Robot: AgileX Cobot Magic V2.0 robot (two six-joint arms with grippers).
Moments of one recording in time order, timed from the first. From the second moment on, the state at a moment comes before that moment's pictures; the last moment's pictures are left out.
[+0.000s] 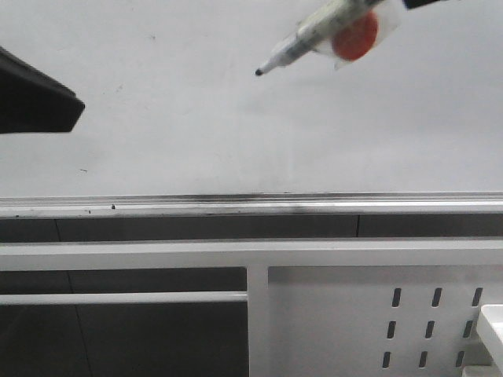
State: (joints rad) left arm -0.72 0.95 -0.48 0.31 0.04 0.00; right arm 0.71 0.81 -0.71 0.06 0.40 -0.28
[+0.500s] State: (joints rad) left arm -0.55 0.95 -0.47 -0.02 -0.29 0.00; right arm 0.70 0.73 -0.71 0.06 0.37 -0.28
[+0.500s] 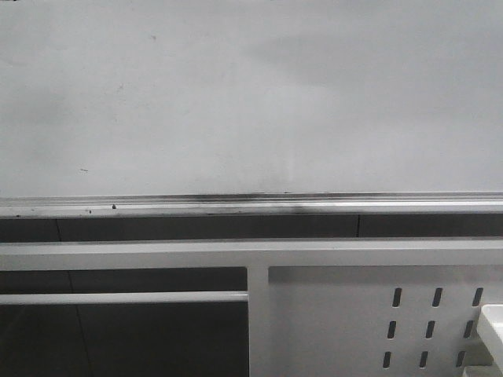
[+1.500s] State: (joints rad) left arm -0.55 0.95 -0.35 -0.12 -0.49 -0.01; right arm 0.62 0.87 -0.71 0.04 0.26 -0.28
